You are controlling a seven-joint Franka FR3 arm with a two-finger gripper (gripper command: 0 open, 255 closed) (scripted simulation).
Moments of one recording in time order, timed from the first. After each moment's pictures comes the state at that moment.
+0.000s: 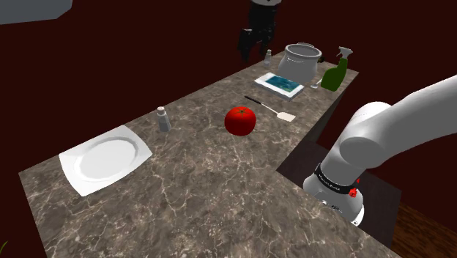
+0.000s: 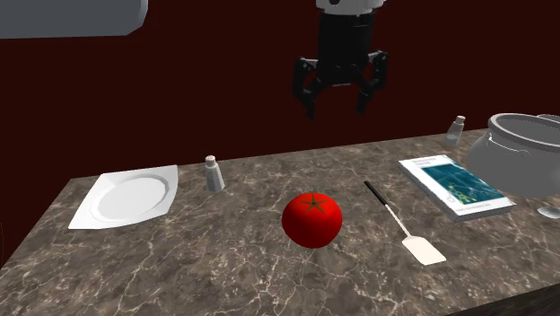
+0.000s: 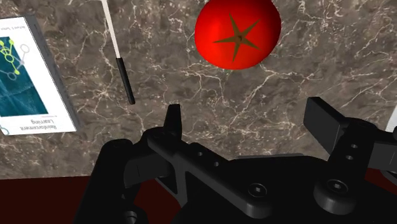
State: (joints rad) arm 0.02 -0.57 0.09 -2.25 -0.02 1.76 0.13
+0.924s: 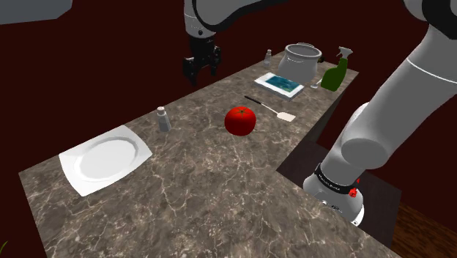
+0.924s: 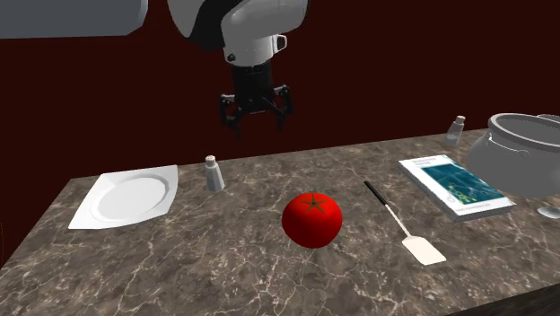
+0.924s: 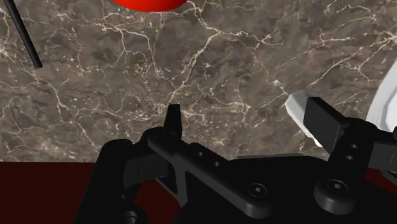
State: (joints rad) arm 0.07 -0.11 0.27 -2.03 -0.08 1.96 0.35
